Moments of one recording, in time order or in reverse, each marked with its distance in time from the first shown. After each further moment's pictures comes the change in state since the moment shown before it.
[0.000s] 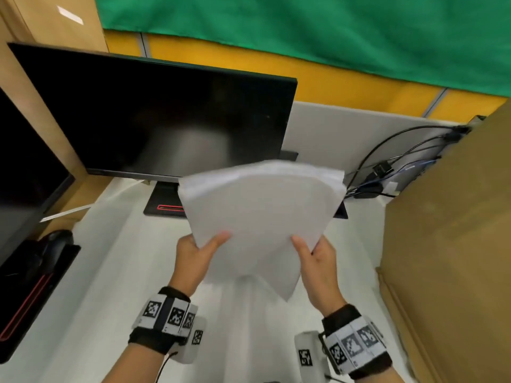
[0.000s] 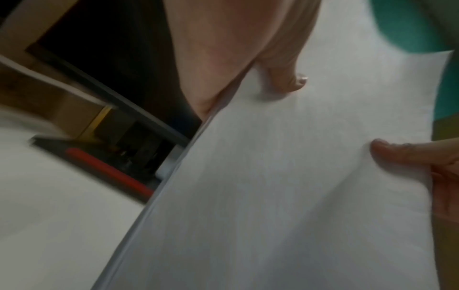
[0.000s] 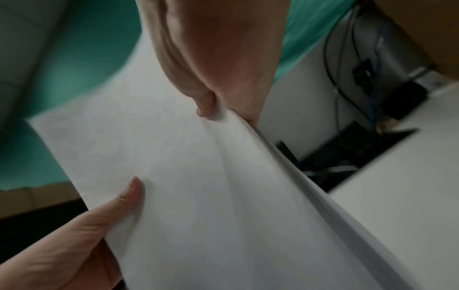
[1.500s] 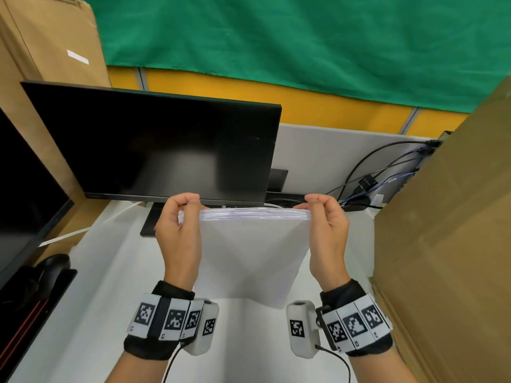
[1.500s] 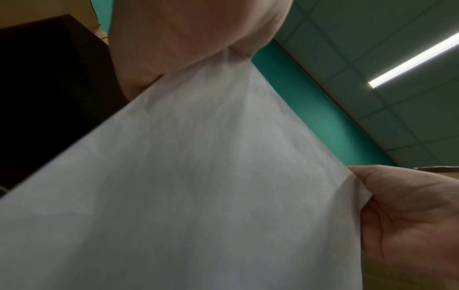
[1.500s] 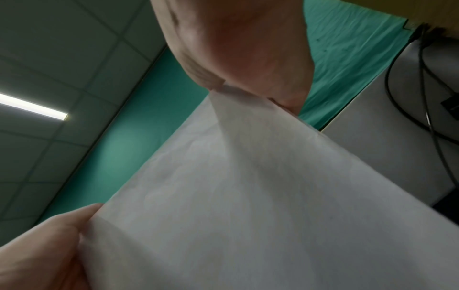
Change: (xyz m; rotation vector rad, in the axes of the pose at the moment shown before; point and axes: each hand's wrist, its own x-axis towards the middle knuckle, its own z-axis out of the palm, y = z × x) left_hand 0.008 0.078 0.015 -0.058 0.276 0.287; right_hand 0.028 -0.082 0.010 0.084 0.264 -0.127
